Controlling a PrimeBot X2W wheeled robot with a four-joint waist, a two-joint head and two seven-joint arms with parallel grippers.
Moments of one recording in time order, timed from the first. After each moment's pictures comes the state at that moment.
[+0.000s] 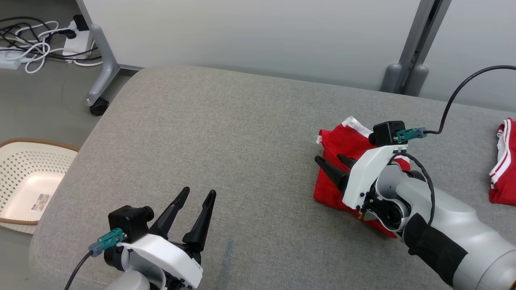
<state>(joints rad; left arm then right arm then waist) -0.26 0.38 -0.73 0.18 -0.94 0.11 -0.24 -0.91 -0.21 1.24 0.94 1.44 0.13 -0.01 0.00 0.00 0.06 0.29</state>
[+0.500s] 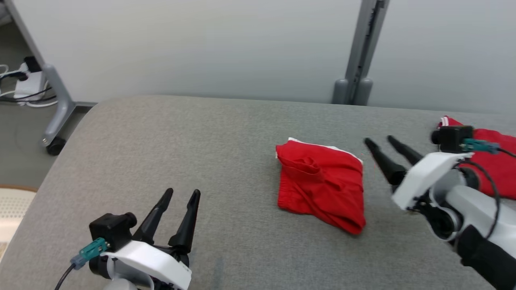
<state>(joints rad) -0.20 0.41 -0.67 0.12 -0.93 0.15 -0.26 -0.83 -0.43 1.18 0.72 1.38 0.13 -0.25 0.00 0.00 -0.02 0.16</state>
